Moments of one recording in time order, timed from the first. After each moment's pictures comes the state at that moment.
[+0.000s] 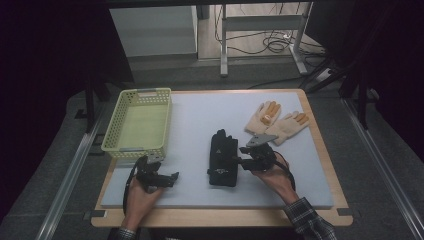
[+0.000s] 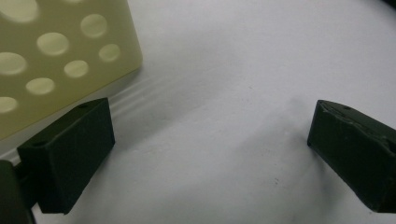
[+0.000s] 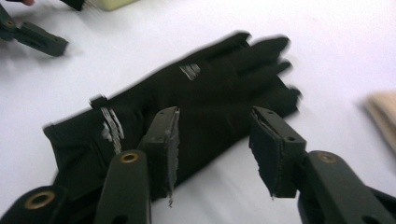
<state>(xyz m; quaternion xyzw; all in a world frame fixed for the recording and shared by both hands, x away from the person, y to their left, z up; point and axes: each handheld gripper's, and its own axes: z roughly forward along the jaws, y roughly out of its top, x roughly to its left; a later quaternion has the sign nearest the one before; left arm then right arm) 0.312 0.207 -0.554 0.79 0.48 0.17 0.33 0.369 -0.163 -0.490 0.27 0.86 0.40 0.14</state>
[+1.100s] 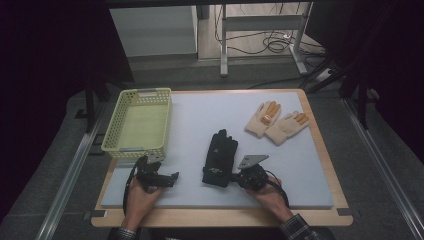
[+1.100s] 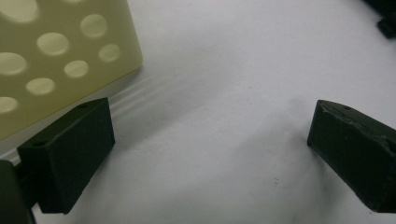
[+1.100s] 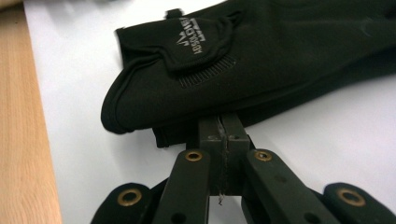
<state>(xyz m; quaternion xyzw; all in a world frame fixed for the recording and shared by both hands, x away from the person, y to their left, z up) 0.312 0.207 -0.554 0.79 0.48 0.17 0.33 0.330 -0.143 -0.534 0.23 0.89 0.40 0.07</state>
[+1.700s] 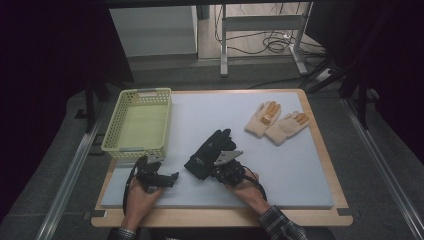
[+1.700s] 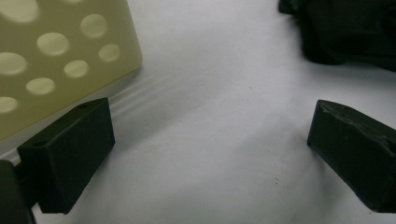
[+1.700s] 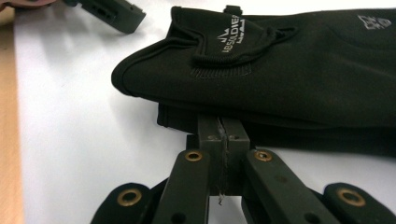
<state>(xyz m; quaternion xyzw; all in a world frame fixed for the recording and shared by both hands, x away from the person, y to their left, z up) 0.312 0.206 -0.554 0.79 0.48 0.17 0.34 0.343 -0.079 -0.538 0.21 0.89 0.40 0.08</state>
